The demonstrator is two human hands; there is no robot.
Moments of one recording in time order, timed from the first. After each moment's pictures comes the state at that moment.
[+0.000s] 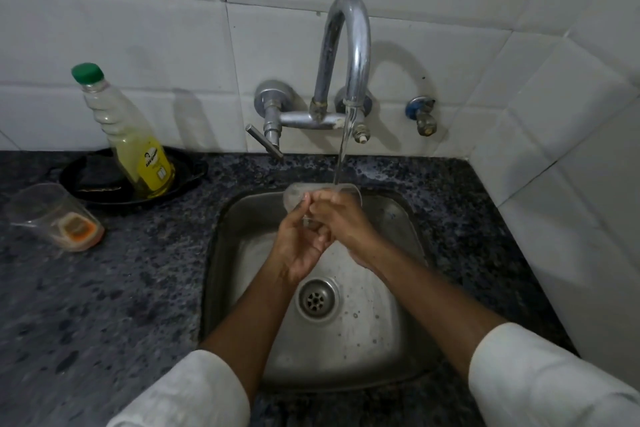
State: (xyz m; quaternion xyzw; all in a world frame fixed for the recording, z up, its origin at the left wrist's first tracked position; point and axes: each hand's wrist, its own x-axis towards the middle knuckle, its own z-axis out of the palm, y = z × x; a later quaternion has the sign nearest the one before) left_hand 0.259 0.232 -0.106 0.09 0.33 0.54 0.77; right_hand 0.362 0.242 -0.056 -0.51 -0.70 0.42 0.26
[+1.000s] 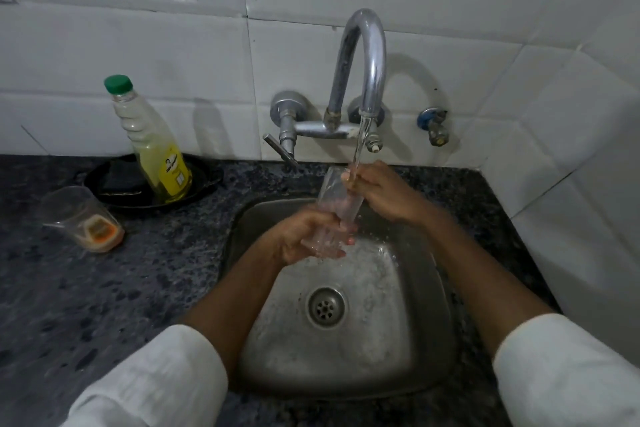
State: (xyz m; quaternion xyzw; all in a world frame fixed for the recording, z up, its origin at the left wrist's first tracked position) left_hand 0.227 0.241 -0.066 0.35 0.37 0.32 0.80; right_hand 0.396 0.293 -0.006 -0.47 -0.81 0.31 0.18
